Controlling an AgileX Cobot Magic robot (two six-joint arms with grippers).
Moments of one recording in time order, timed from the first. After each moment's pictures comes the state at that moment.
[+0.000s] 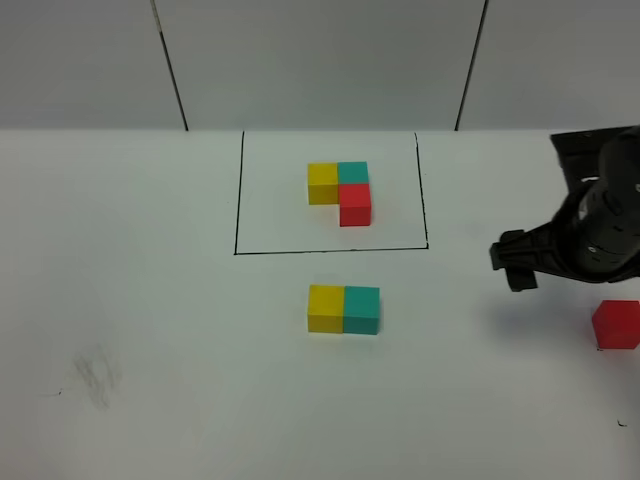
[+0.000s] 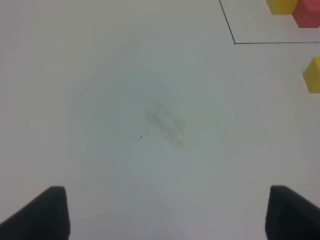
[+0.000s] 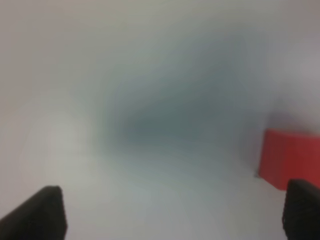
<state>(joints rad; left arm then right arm) -0.12 -0.01 -0.50 0.01 1.07 -0.08 0.43 1.64 -1.08 -0.17 0.79 0.40</state>
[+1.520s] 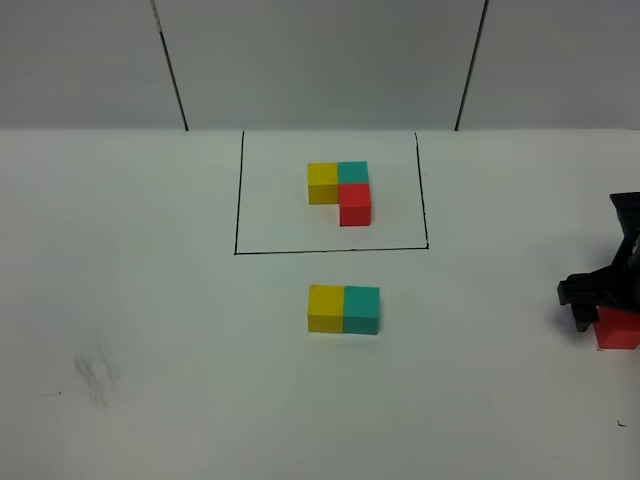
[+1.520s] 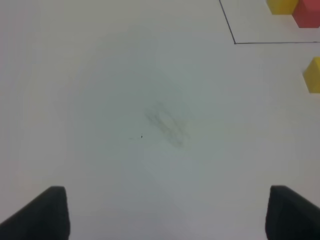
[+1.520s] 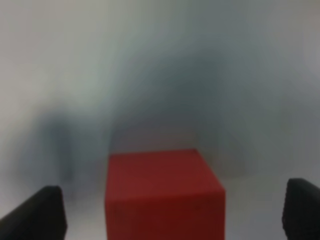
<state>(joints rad) -0.12 -0.01 -0.50 0.01 1.07 -0.08 0.16 1.91 -1.06 -0.20 0.63 0.24</state>
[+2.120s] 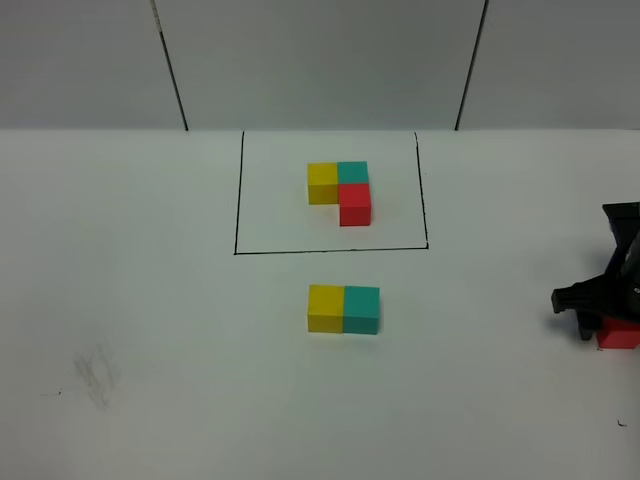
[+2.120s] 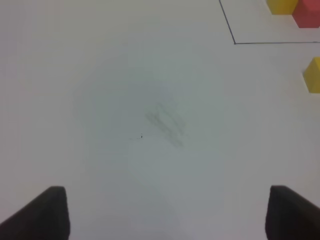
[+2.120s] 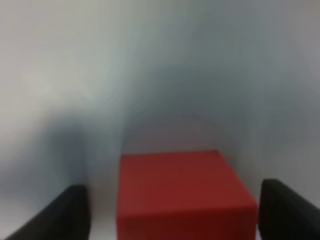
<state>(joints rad) -0.12 -0.01 -0.50 0.01 1.07 -0.08 0.16 1.95 -1.06 -0.16 0.63 0.22</state>
